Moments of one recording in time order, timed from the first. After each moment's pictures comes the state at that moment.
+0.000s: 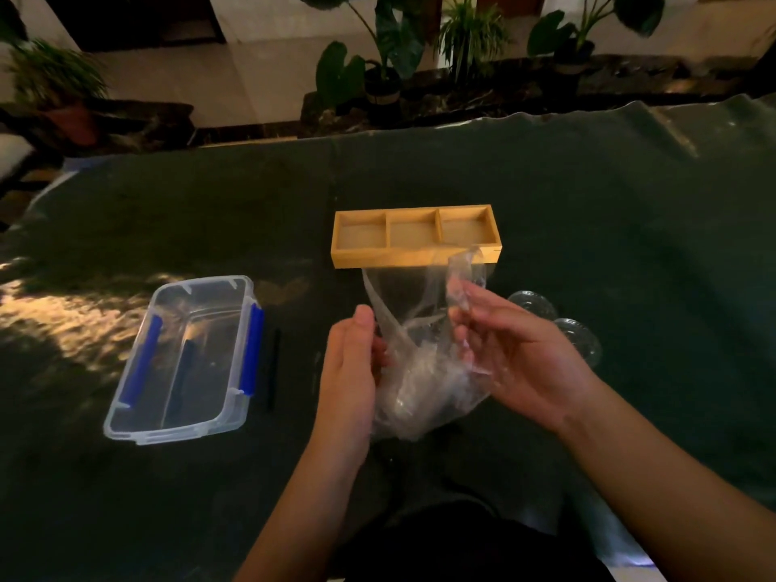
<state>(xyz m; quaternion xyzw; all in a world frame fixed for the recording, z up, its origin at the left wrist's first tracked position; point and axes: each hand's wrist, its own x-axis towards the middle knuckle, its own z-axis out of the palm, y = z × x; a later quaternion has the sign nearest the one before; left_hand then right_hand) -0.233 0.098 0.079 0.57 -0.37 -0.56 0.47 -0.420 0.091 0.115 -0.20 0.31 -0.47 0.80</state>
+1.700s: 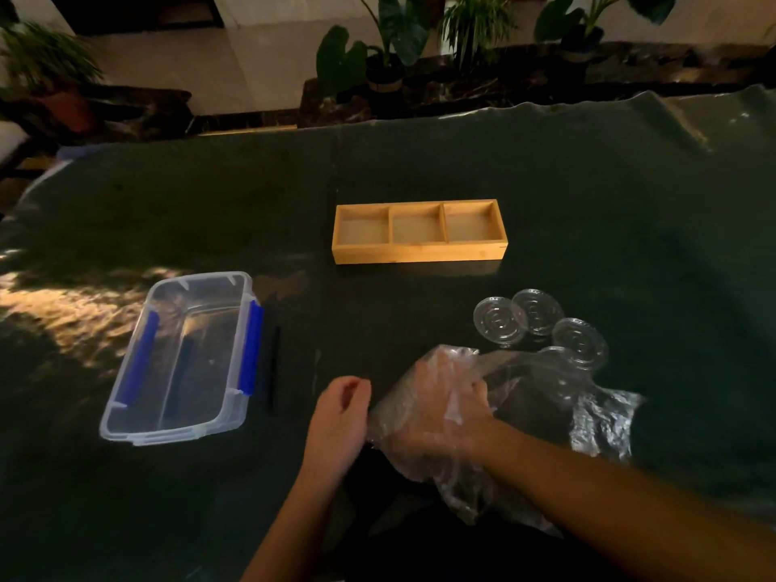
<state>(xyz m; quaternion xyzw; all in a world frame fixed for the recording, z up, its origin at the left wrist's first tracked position) -0.204 0.100 -0.001 0.73 -0.43 -0.46 0.27 -0.369 0.089 0.002 -0.68 0.66 0.07 0.32</state>
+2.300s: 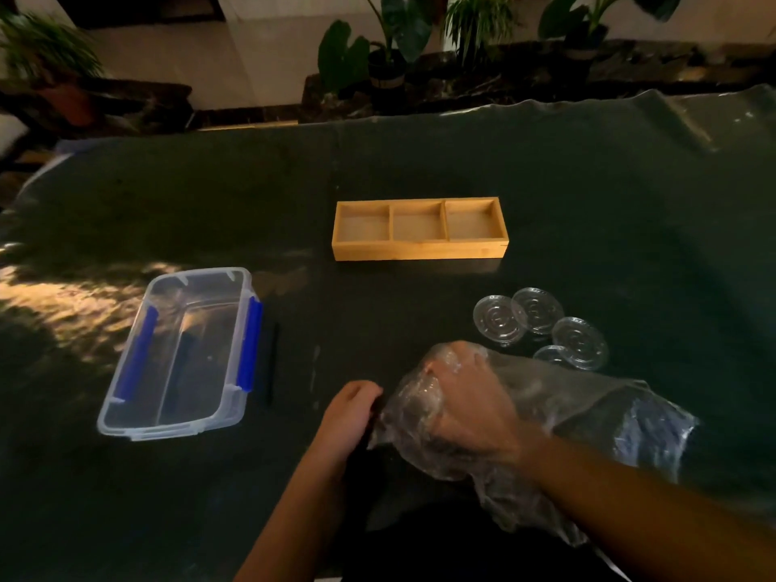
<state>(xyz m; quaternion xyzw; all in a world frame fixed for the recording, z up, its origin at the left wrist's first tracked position) -0.208 0.086 -0.034 0.70 -0.35 -0.57 0.23 -0.400 0.076 -0.034 -0.77 0.60 0.07 0.17</state>
